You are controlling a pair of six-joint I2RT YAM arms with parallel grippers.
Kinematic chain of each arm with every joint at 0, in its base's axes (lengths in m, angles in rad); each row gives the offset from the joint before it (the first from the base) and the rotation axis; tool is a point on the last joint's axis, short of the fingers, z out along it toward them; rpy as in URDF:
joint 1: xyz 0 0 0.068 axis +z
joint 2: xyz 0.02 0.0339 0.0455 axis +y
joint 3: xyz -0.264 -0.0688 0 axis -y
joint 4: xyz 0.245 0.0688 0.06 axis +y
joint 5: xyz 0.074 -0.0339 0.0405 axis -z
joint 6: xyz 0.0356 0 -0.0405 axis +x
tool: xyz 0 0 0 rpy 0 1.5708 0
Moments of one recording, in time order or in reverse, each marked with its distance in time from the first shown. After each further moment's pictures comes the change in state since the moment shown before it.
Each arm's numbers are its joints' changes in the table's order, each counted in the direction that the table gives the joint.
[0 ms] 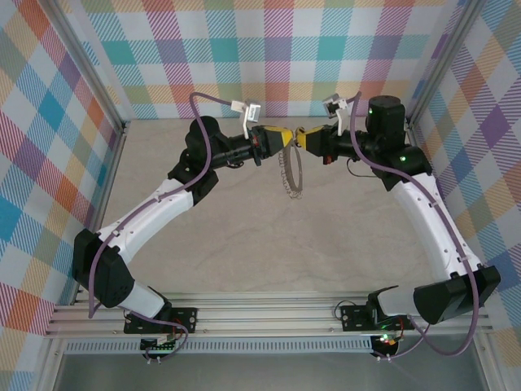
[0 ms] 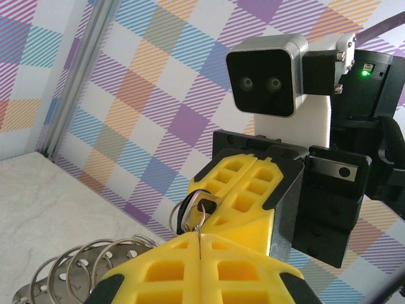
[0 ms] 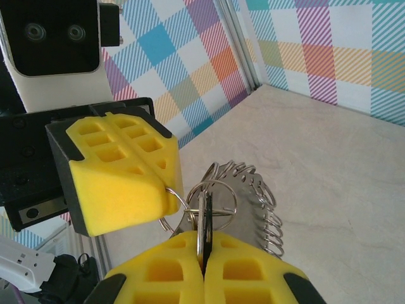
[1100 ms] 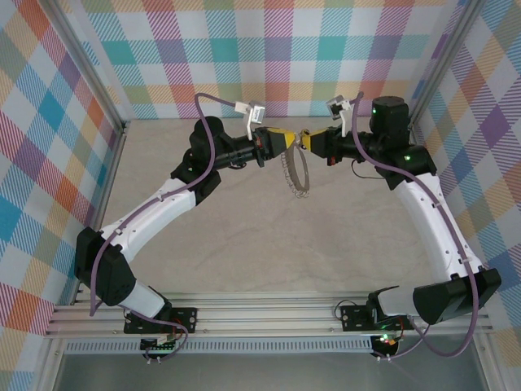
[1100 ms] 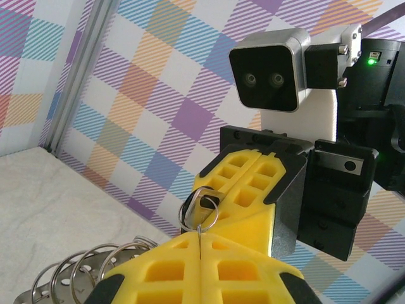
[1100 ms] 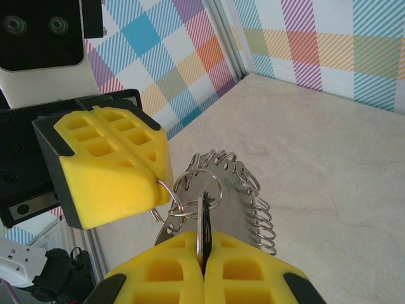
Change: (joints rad) left arm -0.012 0.015 0.009 0.023 -0.012 0.026; right arm -0.040 -0.006 0.020 0.086 0.016 -0.038
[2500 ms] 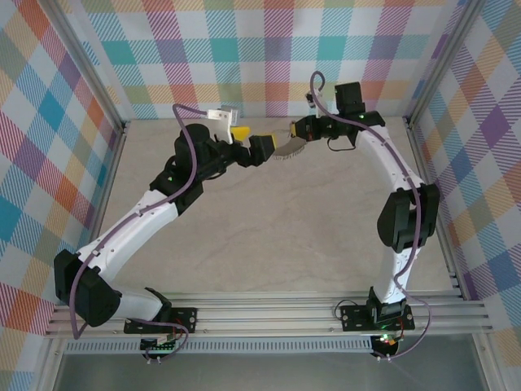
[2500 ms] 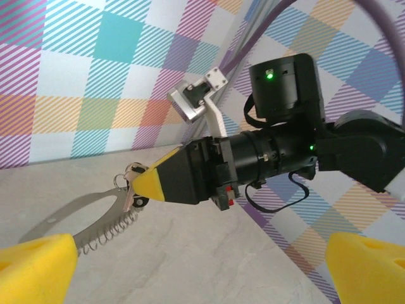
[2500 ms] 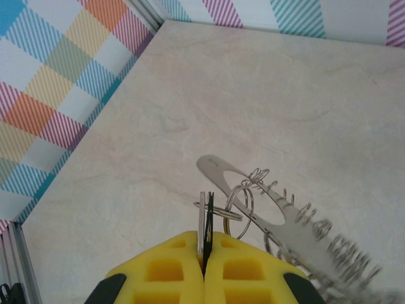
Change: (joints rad) left arm 0.049 -0.159 -0.087 0.259 -0.400 0.134; right arm -0.027 0.600 0.307 0.010 0.090 -0.010
